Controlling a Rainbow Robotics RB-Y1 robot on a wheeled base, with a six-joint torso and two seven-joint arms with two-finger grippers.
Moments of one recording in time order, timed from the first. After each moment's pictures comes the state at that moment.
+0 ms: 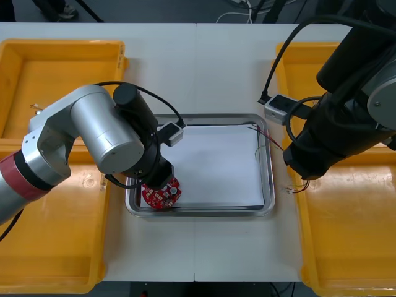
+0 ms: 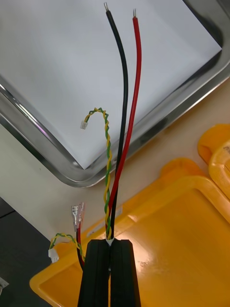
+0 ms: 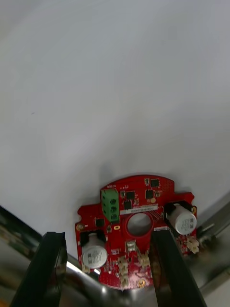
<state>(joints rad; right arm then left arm) -0.74 -0.84 0.42 -2.17 -1.12 1.90 1.33 -0.68 0.65 -0.68 -1.87 0.77 1.54 -1.32</state>
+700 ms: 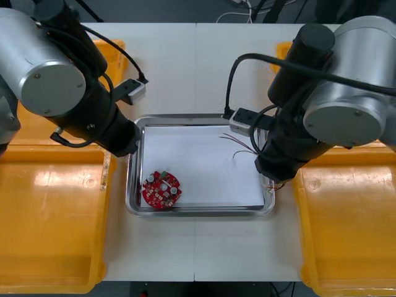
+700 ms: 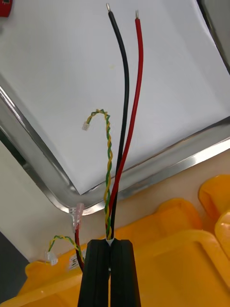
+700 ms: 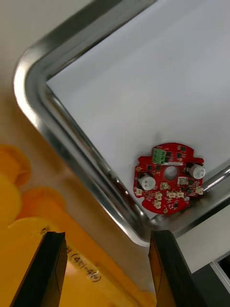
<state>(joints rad) -0.83 -0.75 0.61 -2.11 -0.97 1.87 1.46 -0.71 0.69 -0.35 -1.97 0.90 1.84 -1.32</state>
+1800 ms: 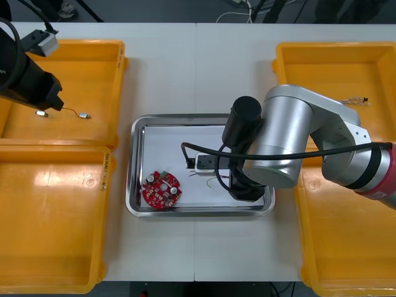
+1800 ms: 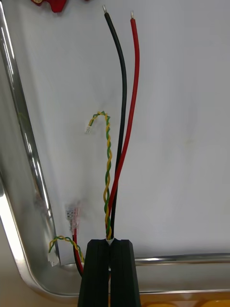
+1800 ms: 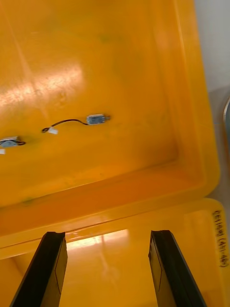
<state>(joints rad) -0.83 -0.64 0.89 -1.96 -0.74 1.64 1.84 -0.73 0.83 -0.06 -1.73 0.82 1.88 -1.50</state>
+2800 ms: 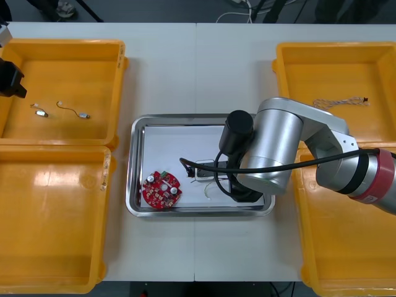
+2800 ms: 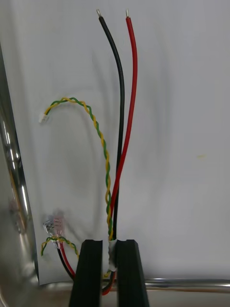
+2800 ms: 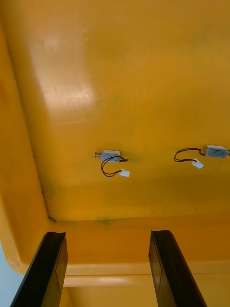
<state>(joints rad) -0.83 -0.63 0.95 -1.90 -0.68 1.58 1.92 -0.78 0.85 0.03 -1.34 0.68 1.67 -1.67</state>
